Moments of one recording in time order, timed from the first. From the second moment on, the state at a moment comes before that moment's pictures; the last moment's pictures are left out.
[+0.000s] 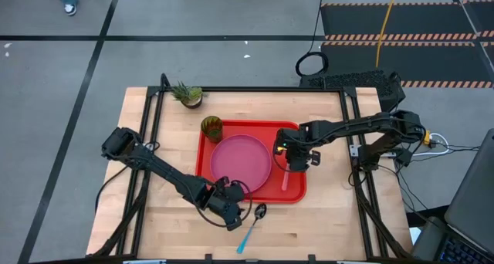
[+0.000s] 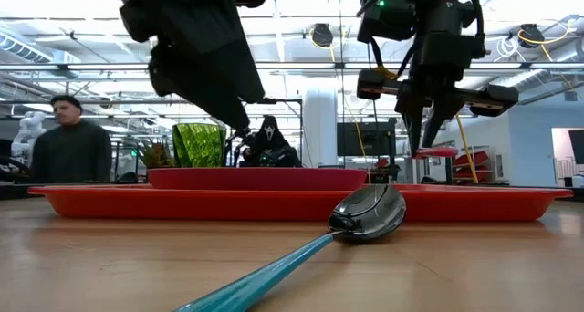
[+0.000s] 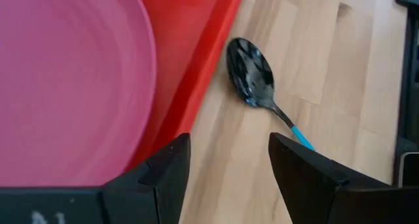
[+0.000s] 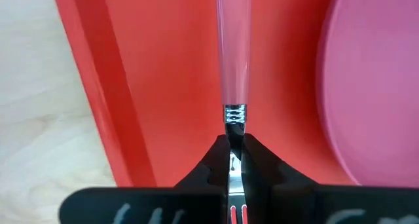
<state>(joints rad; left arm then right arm) -0.49 1.84 1.24 -0.38 -0.26 -0.78 -0.07 1.52 0.96 -0.75 -0.15 -1.40</state>
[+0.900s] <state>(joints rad) -0.45 1.84 1.24 -0.47 -0.23 -0.63 -0.10 1.76 1.15 -0.80 -0.10 -1.49</state>
